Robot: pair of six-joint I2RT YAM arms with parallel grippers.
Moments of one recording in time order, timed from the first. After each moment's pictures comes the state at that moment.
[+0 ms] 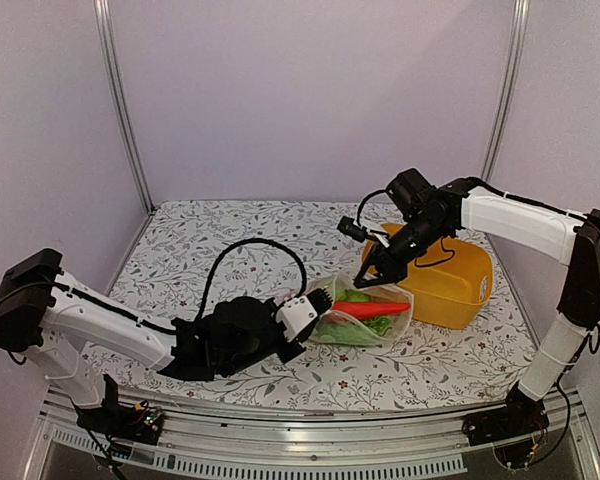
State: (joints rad) left arm -1.29 1.57 0.70 0.55 -0.50 0.28; right arm 0.63 1.71 1.44 -0.87 -0.64 -0.41
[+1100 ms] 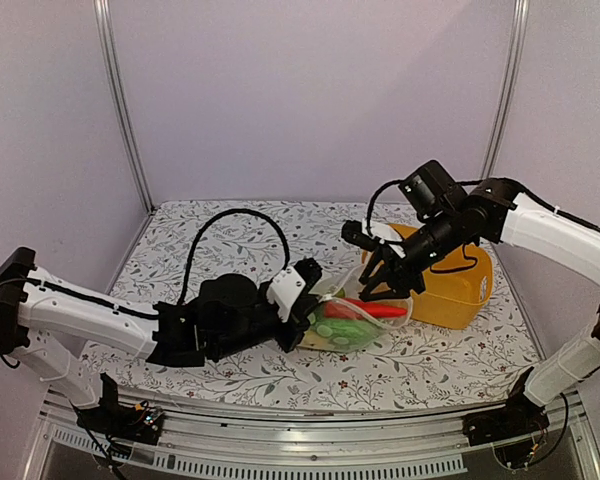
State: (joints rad) left arm -1.27 1.46 0.77 0.44 -0.38 0.05; right arm 0.78 1.46 1.37 -0.90 -0.53 -0.49
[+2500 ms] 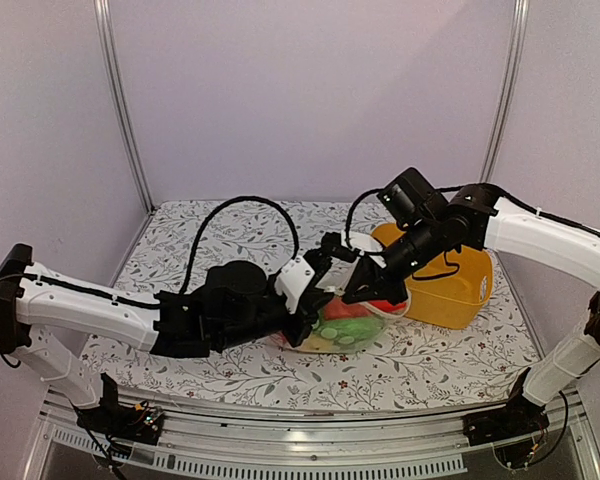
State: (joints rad) left arm -1.26 1.48 0.87 0.33 -0.31 0.00; right arm 0.86 1.53 1.38 -0.84 -0.52 -0.47
